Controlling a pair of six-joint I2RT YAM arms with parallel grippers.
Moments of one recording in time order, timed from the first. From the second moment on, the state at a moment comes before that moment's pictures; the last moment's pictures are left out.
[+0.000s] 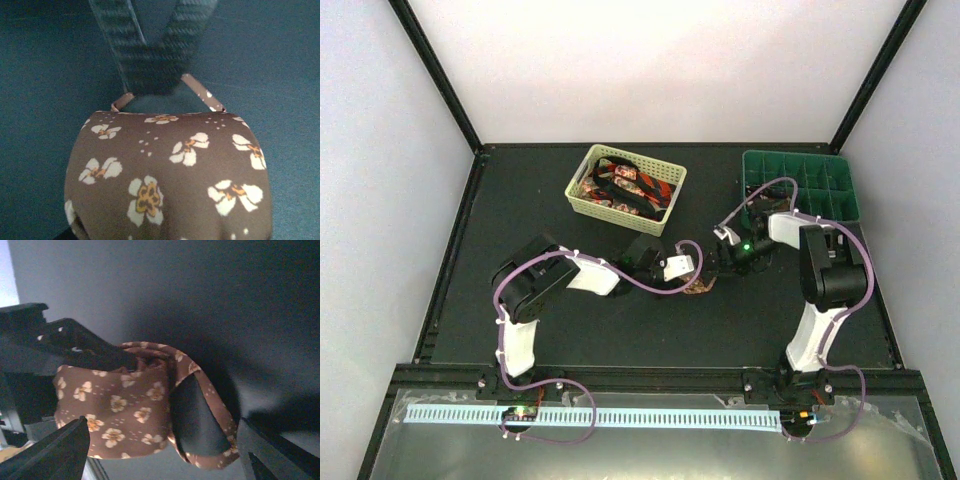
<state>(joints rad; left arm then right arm) -0.83 1.95 0.88 0.37 0.37 0.34 0.12 1.86 1.04 -0.76 -0.83 -0.14</state>
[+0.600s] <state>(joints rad) -0.83 1.95 0.89 0.36 0.37 0.35 0.18 1.83 0.97 -0.69 -1.04 -0.12</state>
